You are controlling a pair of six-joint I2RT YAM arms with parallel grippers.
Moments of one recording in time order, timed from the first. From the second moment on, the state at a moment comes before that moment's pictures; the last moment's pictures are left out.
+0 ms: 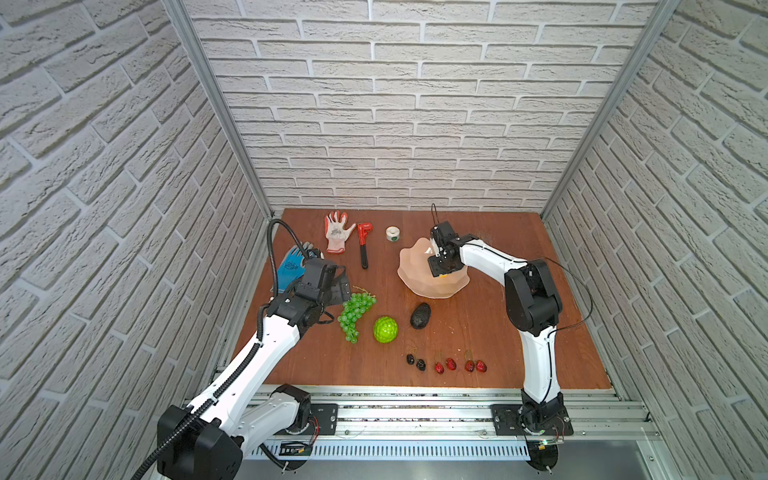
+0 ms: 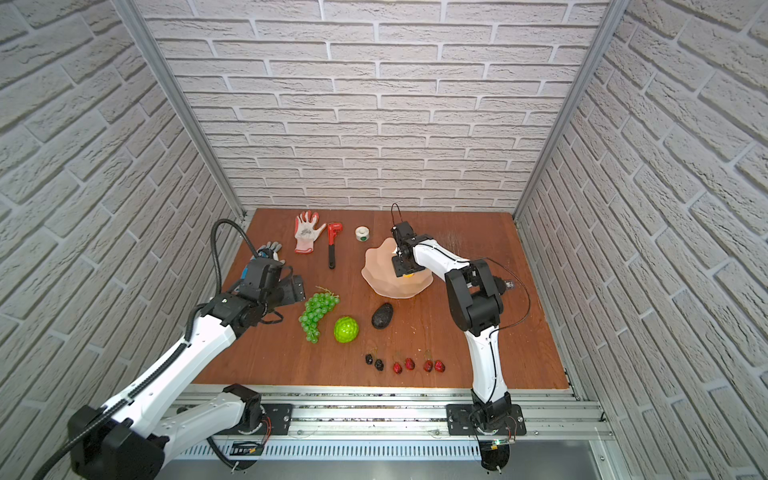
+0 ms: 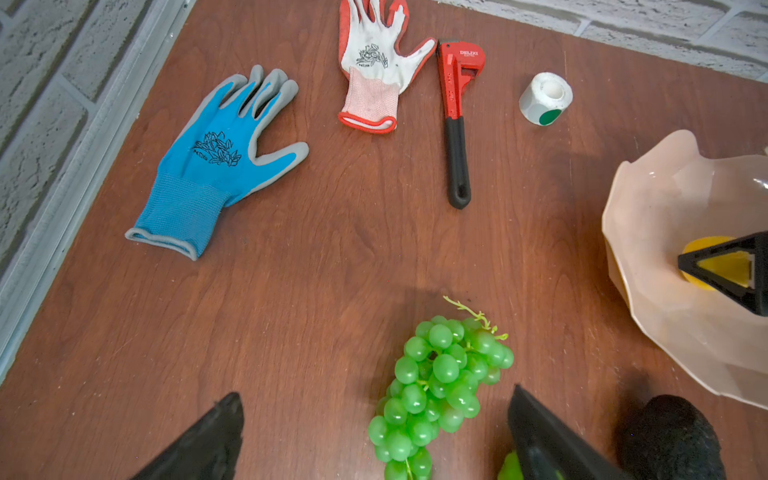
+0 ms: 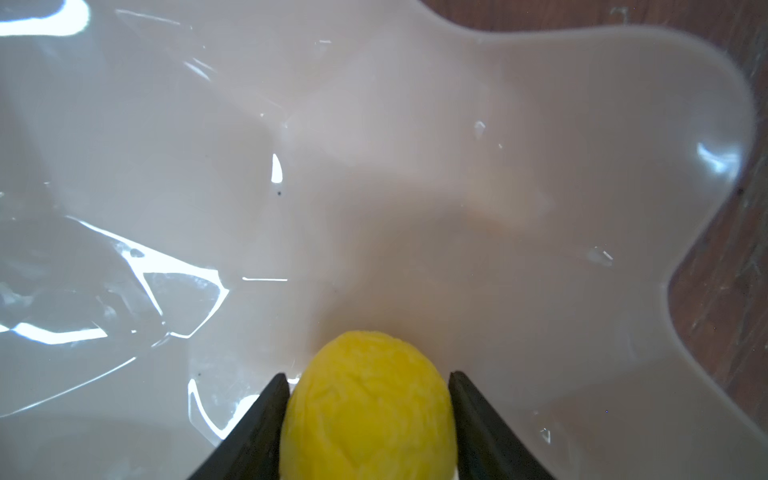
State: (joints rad) left arm -0.39 1.06 0.89 -0.66 -0.27 -0.46; right arm 0.36 2.15 1.66 -0.72 0.14 0.14
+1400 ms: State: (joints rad) left arm -0.74 1.66 1.23 -1.01 0.08 -0.49; right arm 0.42 1.55 1.22 -0.57 -0.01 0.18
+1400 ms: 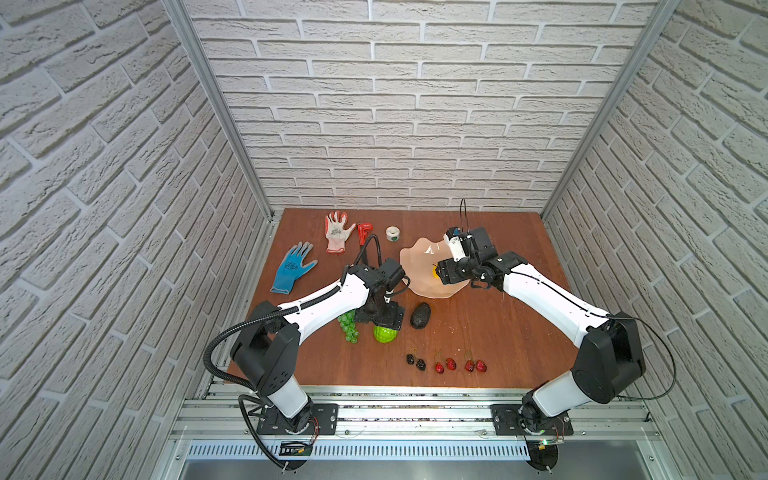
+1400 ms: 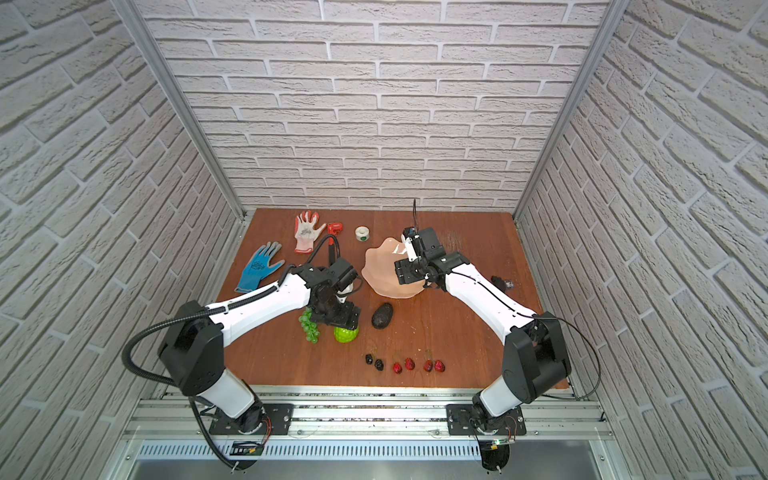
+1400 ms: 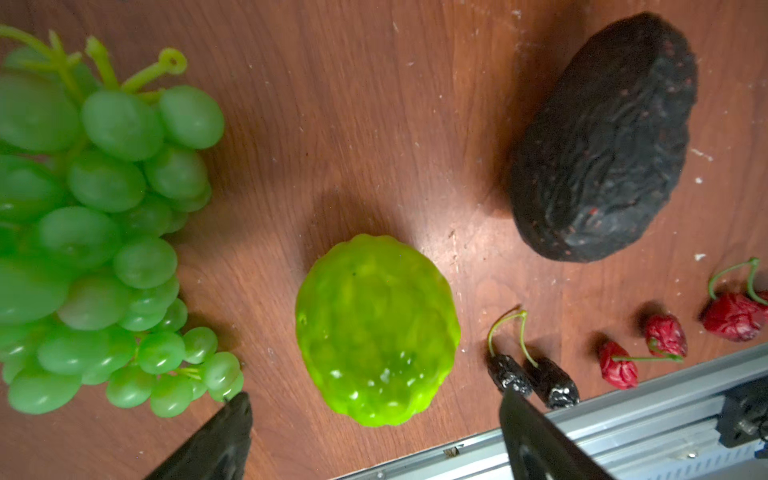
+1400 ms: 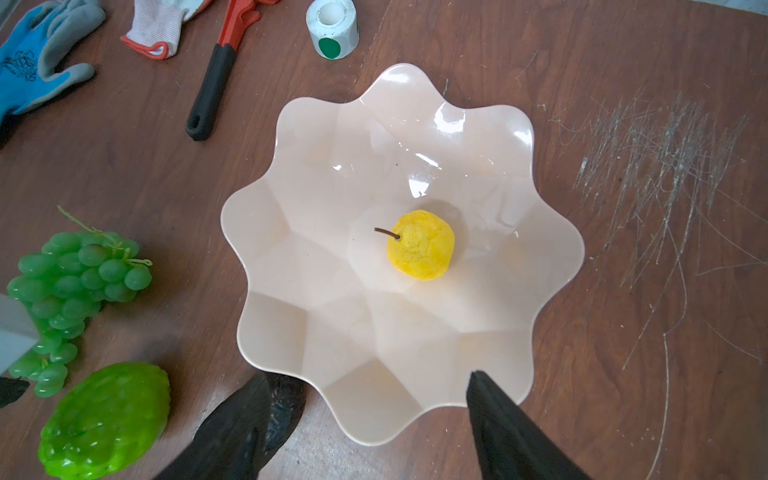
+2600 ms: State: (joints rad) left arm -0.74 1.78 1.17 -0.89 0.13 -0.60; right arm 0.42 1.54 1.16 -0.51 -0.04 0.18
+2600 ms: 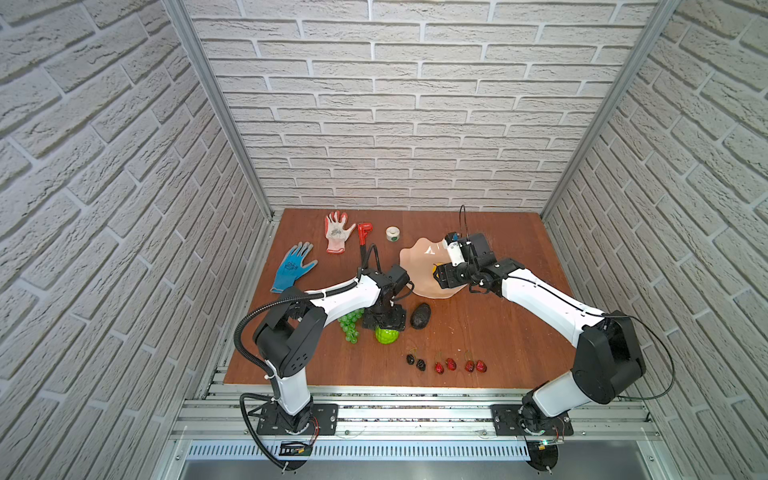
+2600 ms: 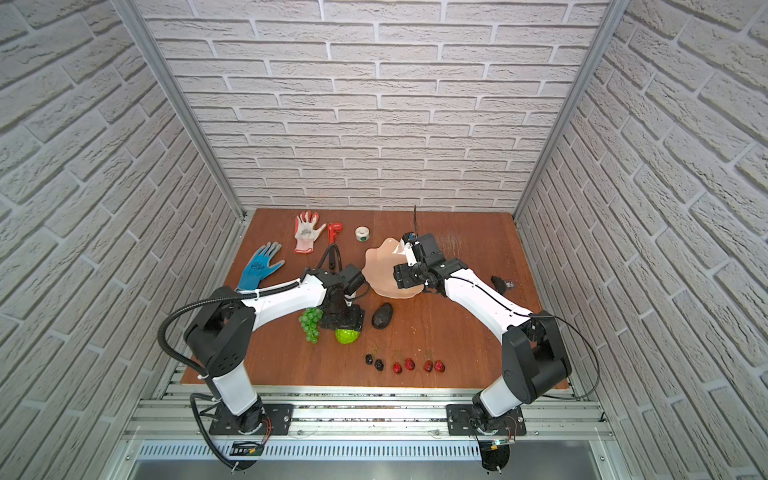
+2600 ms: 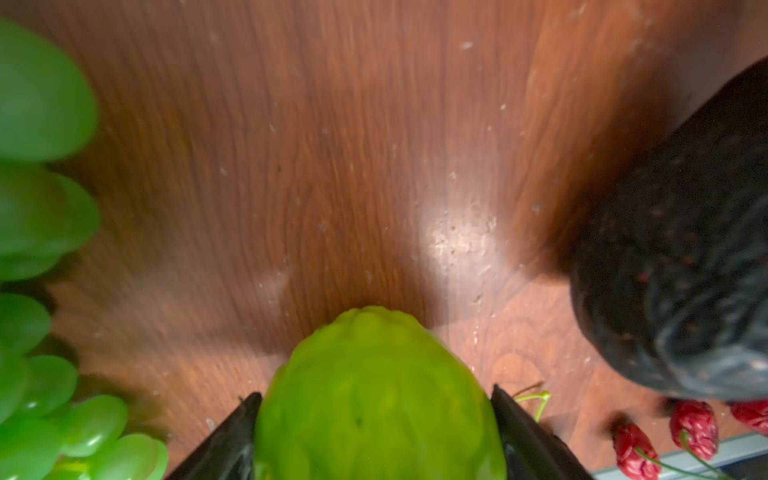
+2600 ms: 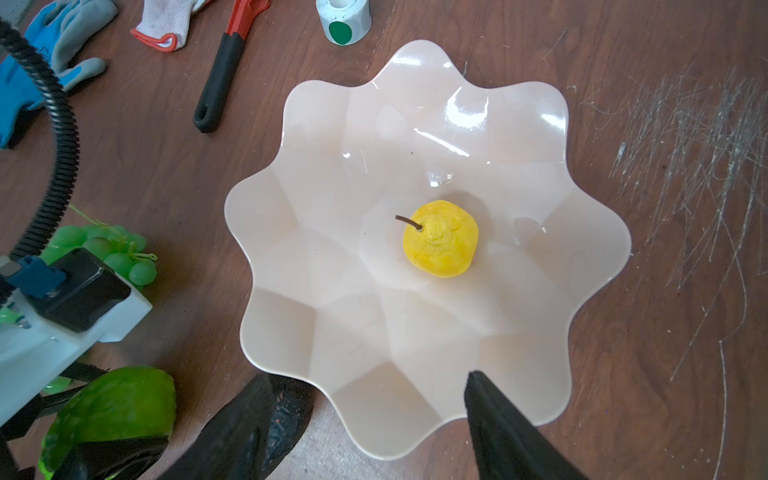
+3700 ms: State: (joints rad) left arm -0.72 1.68 1.56 -0.96 0.16 -0.08; right arm 0.42 1.33 0.99 -0.50 -0.03 0.26
